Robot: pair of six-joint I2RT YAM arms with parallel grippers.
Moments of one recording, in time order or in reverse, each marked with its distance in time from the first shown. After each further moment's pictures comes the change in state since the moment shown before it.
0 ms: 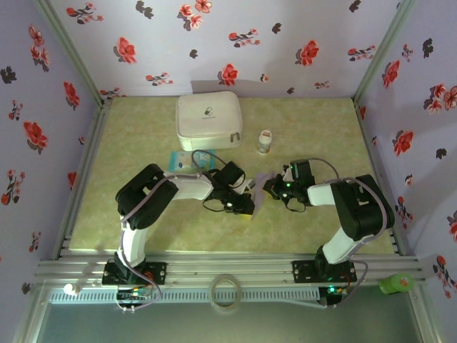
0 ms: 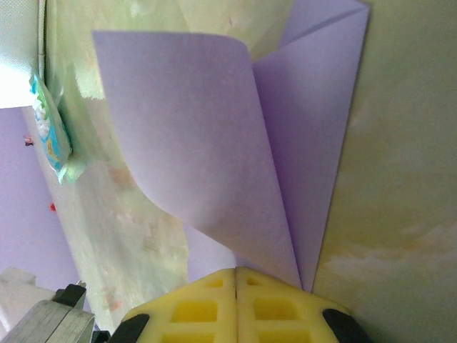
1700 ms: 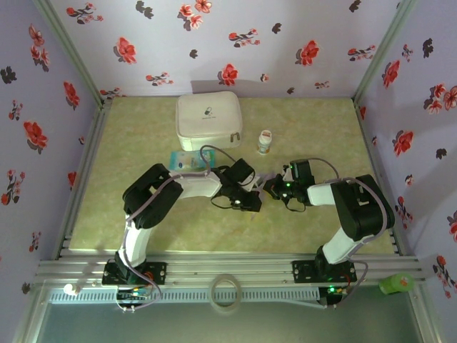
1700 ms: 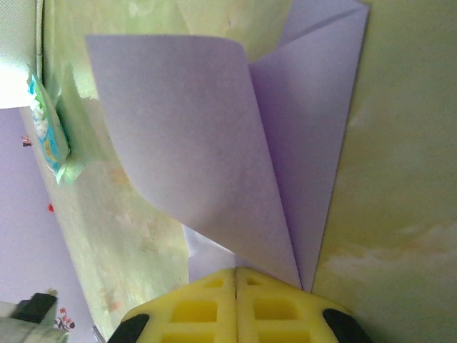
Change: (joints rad) left arm -0.040 0.054 0.137 -0.096 -0.073 -0.005; right arm 0.000 -0.002 0.003 -0.013 0.005 -0.005
